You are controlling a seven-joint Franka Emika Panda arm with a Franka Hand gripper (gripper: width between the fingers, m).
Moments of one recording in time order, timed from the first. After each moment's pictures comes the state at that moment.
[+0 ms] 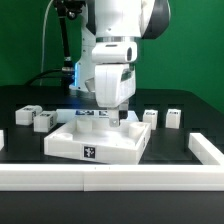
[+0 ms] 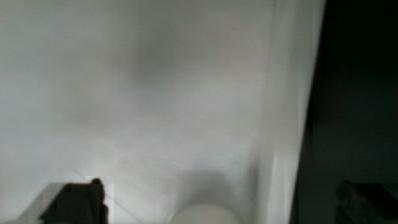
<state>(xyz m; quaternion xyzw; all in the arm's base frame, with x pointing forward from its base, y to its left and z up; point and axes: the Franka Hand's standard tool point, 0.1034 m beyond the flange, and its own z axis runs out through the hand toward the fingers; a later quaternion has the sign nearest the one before) 0.434 0.020 0.022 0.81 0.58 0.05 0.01</state>
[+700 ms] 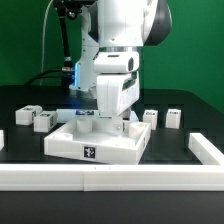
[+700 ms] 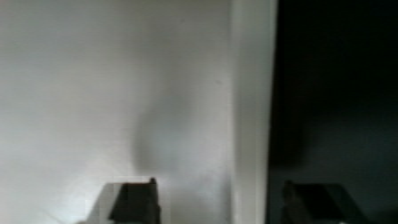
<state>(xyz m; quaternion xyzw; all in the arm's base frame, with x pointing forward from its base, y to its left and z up) 0.428 0.026 0.010 0.82 0.57 0.05 0.00</state>
